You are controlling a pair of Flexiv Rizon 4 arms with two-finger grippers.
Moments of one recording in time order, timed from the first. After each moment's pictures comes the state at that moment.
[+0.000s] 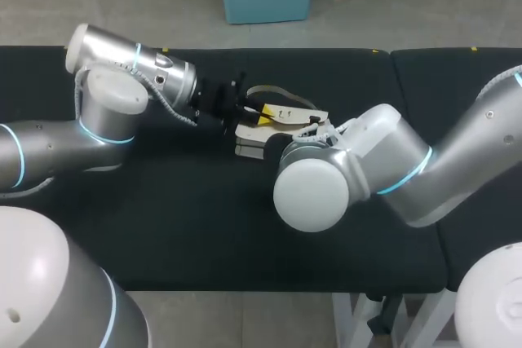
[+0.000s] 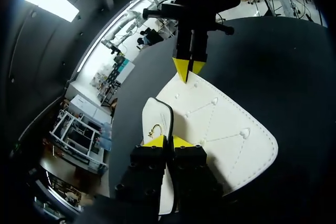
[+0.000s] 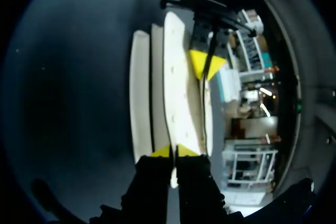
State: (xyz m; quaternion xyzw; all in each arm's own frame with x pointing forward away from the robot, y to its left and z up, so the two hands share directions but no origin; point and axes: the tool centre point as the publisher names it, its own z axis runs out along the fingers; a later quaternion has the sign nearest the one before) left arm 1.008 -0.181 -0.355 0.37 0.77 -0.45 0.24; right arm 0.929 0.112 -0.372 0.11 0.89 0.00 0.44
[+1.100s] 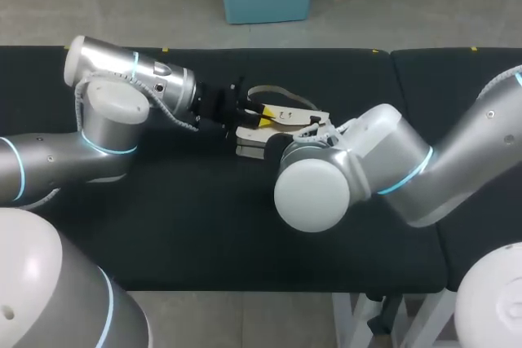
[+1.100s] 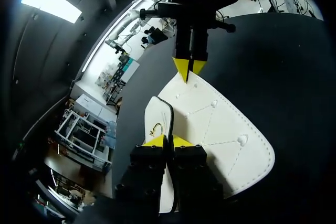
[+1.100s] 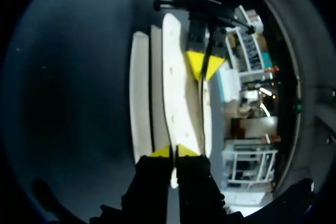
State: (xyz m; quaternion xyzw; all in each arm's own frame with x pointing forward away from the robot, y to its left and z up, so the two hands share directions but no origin) left arm 1.010 -0.180 -0.357 0.36 0.77 -0.45 0.27; right arm 0.929 0.111 -0.372 0.11 0.89 0.00 0.44
